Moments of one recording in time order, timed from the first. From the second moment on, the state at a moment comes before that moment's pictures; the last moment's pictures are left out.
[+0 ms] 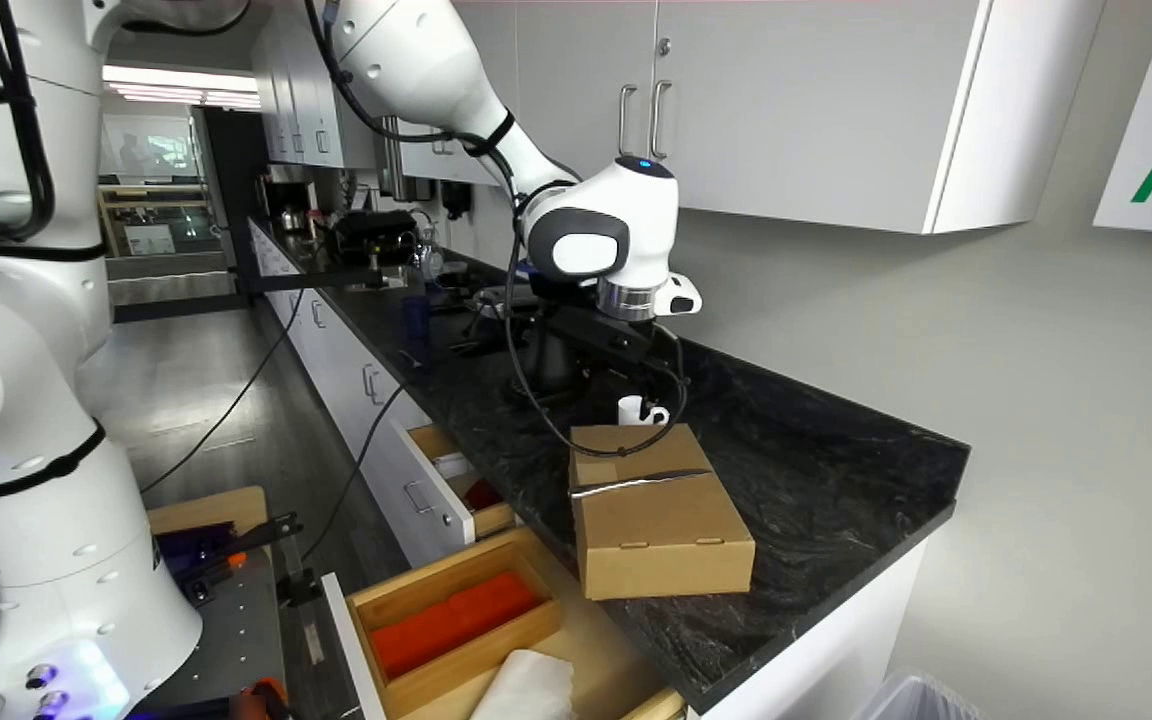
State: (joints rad) arm -0.13 0.27 0.06 -2.10 0.36 2.47 -0.71
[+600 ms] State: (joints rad) arm -0.13 0.28 0.03 -2.18 0.31 2.47 -0.67
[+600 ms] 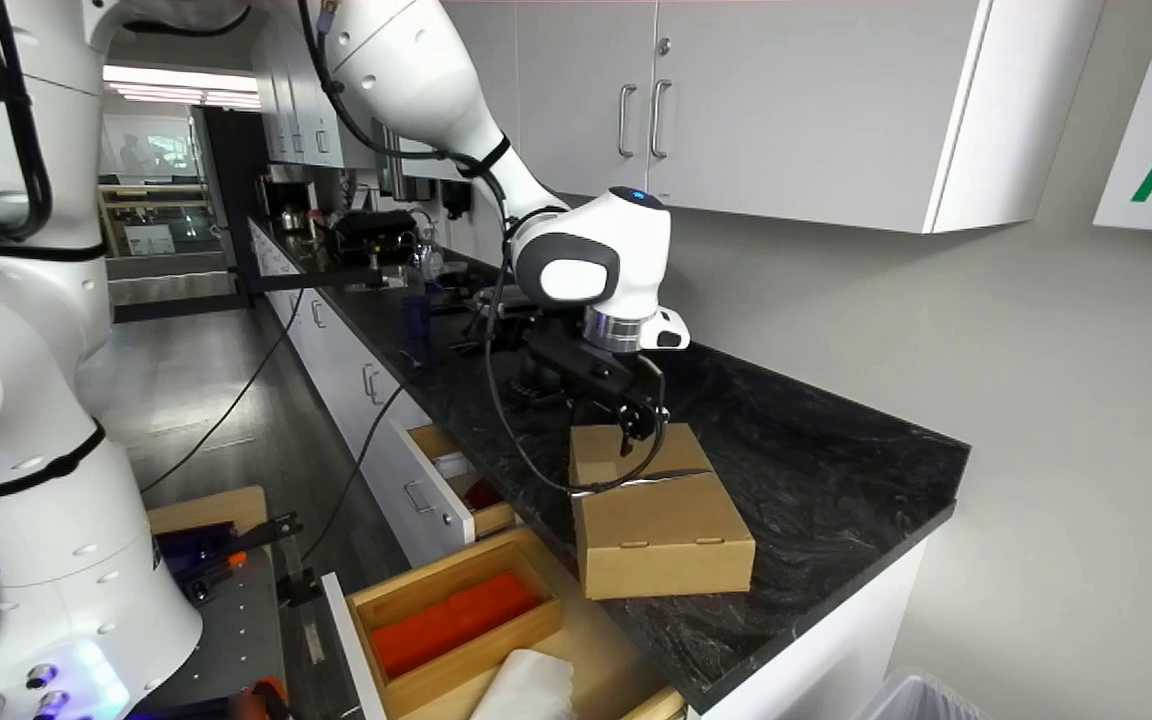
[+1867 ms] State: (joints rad) arm -0.13 0.28 -0.01 -2.23 0.16 2.47 -0.57
